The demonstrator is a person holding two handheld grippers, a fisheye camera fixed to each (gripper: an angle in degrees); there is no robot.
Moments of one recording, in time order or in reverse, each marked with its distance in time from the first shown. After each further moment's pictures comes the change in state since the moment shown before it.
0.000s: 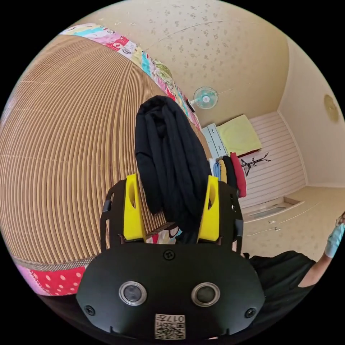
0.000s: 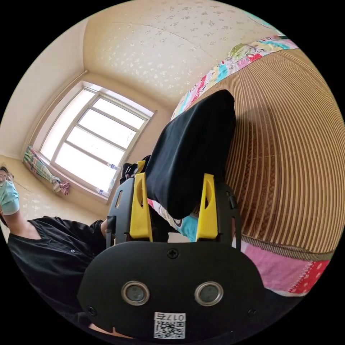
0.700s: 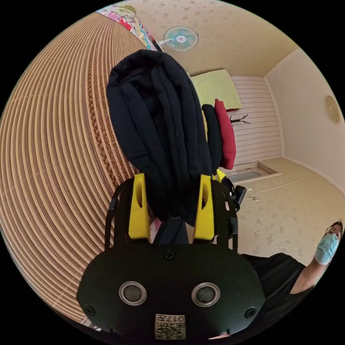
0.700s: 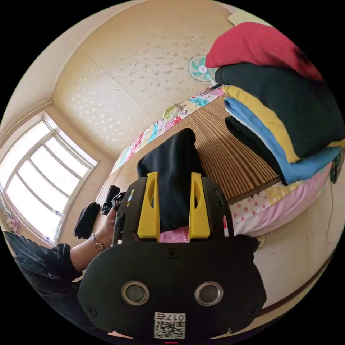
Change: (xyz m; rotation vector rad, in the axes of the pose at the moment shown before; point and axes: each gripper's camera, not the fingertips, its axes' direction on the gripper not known) left arm 0.168 -0.084 0.234 -0.284 0.270 0.058; right arm -0.035 0.064 -0.161 0.498 0.668 0.105
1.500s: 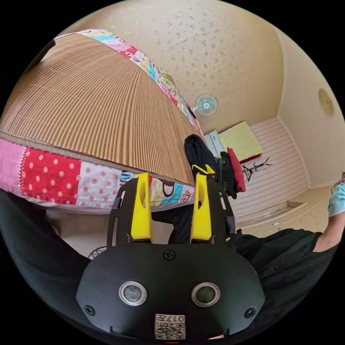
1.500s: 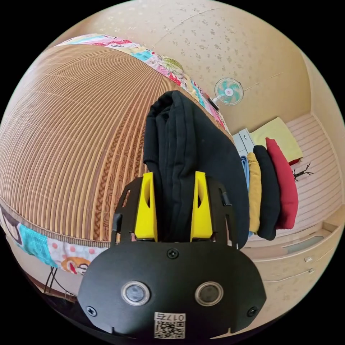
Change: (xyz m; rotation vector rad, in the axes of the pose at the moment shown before) left arm 0.013 0.221 -0.167 0.482 -0.304 -0.118; right arm -0.262 0.097 0.314 -0.320 0.957 -0.686
